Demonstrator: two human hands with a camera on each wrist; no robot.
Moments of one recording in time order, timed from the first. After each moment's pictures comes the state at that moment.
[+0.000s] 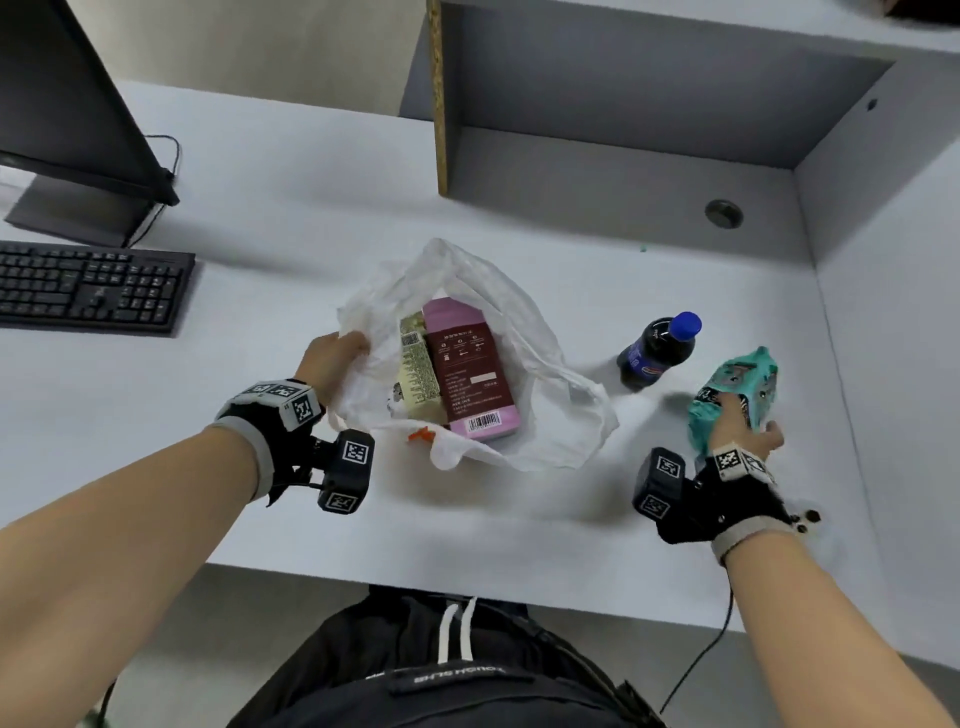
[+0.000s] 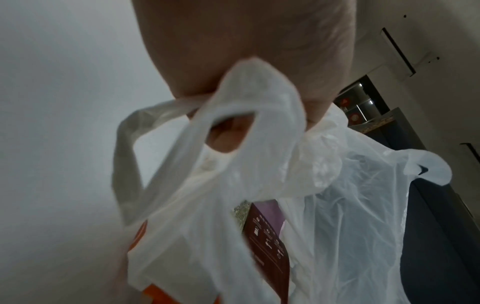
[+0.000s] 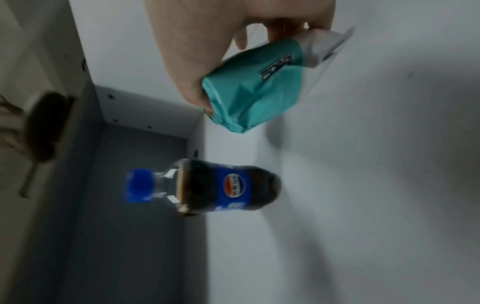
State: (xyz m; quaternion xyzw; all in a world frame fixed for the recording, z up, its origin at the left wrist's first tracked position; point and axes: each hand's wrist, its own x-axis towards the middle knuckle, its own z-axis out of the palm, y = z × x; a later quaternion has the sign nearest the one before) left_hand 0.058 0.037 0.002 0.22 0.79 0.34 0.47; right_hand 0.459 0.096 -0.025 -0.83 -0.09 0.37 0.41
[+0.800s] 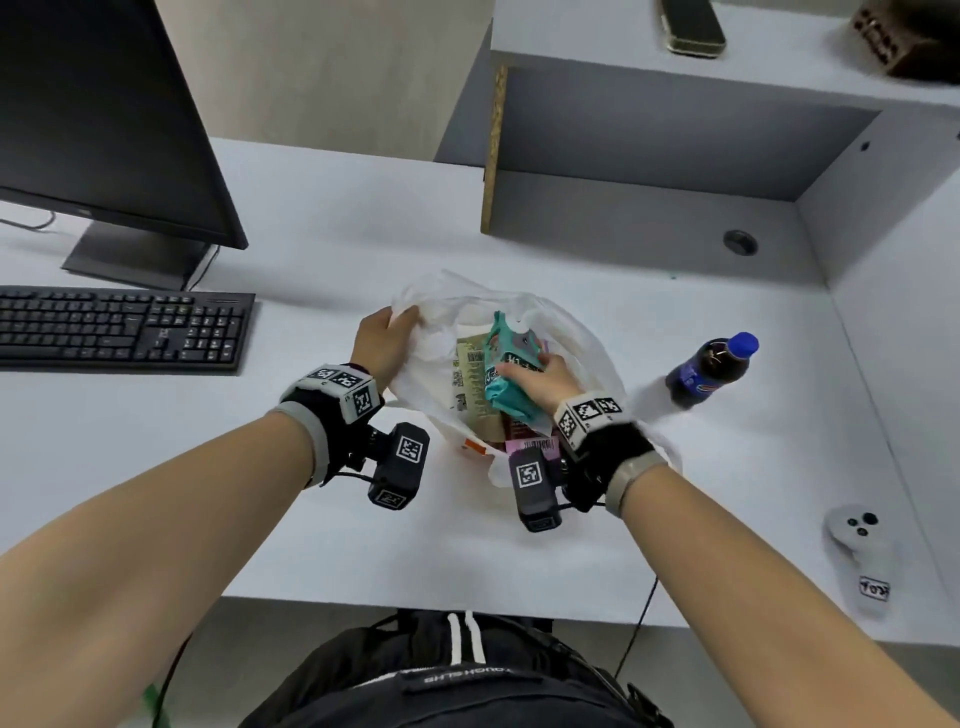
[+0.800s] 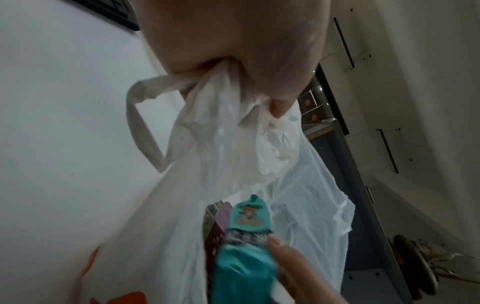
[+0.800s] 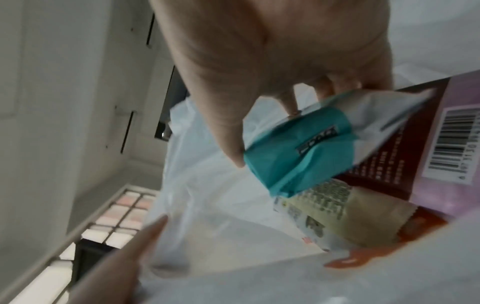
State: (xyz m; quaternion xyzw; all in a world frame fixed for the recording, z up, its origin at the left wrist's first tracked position) left_hand 0.004 0.055 0.037 0.34 0.74 0.41 0.41; right_hand 0.194 0.082 0.015 -0.67 -0.45 0.57 0.14
